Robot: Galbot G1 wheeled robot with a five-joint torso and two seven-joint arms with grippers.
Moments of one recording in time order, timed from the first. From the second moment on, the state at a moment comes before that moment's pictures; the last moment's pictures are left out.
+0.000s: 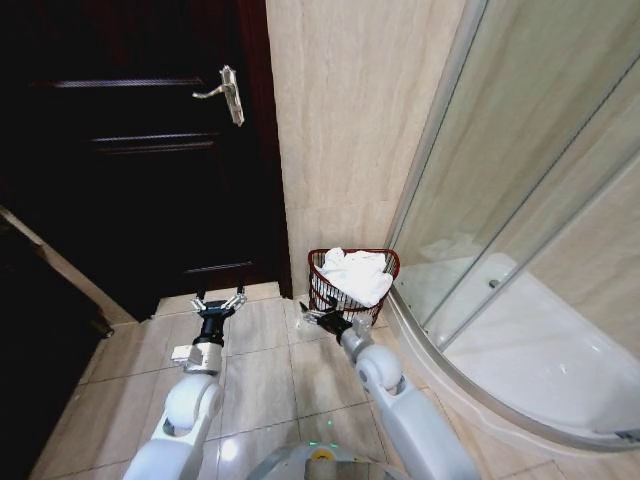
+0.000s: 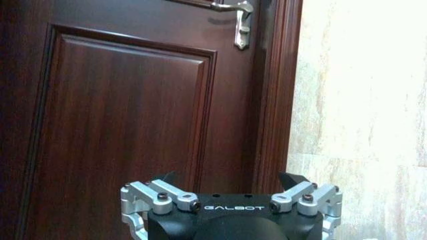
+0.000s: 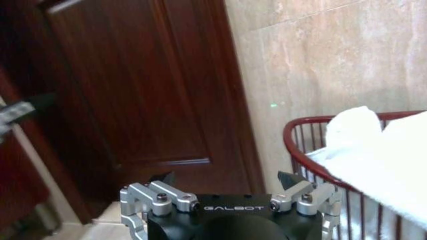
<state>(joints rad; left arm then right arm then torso) 1.50 -1.30 -0.58 -2.05 -0.34 -0.19 -0.14 -1.08 1.36 0.03 1.85 0.40 -0.37 0.05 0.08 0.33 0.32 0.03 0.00</state>
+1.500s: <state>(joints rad) 1.51 -1.29 -0.60 -2.08 -0.35 -0.18 -0.13 -1.09 1.24 0.19 1.82 0.46 -0.47 0.16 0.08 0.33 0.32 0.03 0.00</state>
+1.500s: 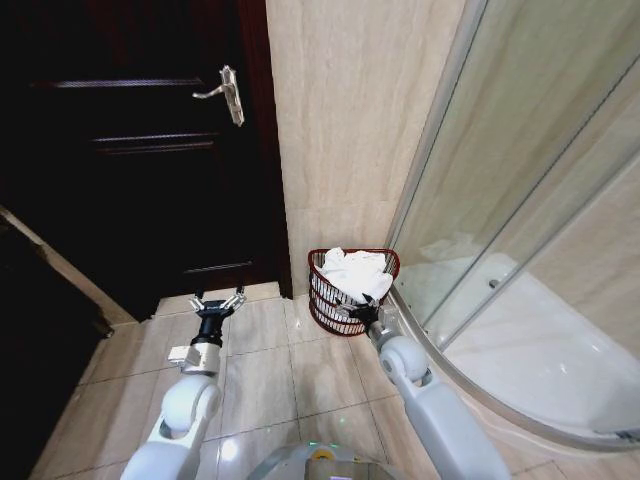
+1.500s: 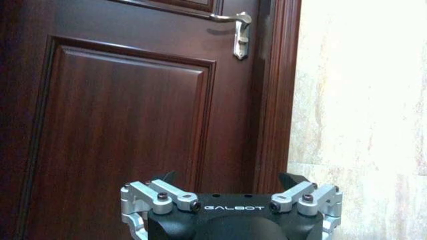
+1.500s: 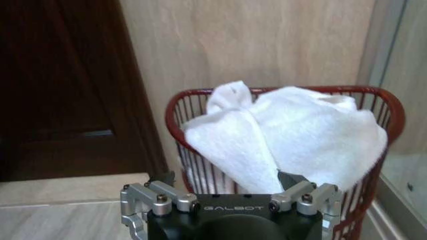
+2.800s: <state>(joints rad) 1.49 -1.29 -0.60 -2.07 -0.36 -0.18 -0.11 -1.08 1.25 0.36 1.60 0.66 -0.21 -0.22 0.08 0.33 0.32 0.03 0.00</state>
